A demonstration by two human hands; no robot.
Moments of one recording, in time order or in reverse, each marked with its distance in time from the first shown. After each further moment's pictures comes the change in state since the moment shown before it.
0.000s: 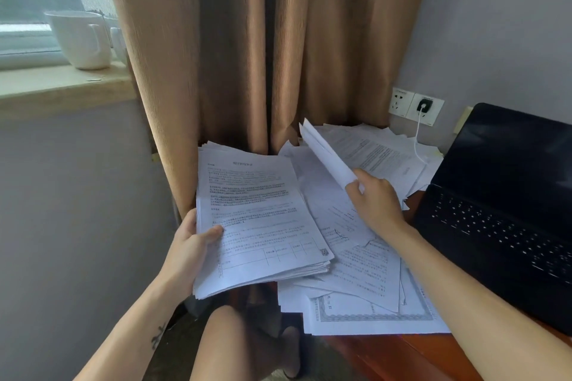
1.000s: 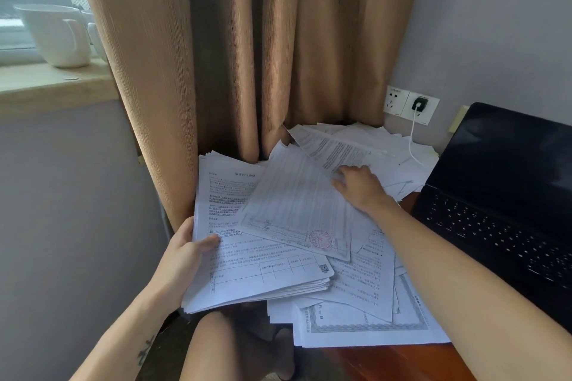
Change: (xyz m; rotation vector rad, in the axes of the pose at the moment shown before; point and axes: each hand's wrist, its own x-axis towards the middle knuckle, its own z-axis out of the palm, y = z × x) left_hand -0.001 0.001 0.011 0.052 -0.022 -0.032; right_hand 0.066 0.042 0.036 -0.315 -0.335 0.102
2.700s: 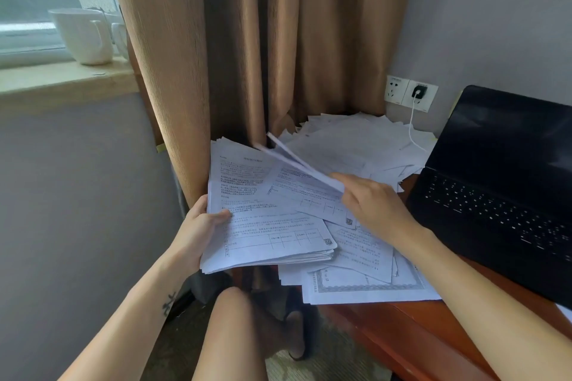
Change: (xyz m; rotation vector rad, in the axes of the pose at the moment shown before) left_hand -0.018 0.014 -0.003 -0.007 -0.029 -0.052; right_hand -0.140 -0.041 -0.045 0.163 0.309 -0.461
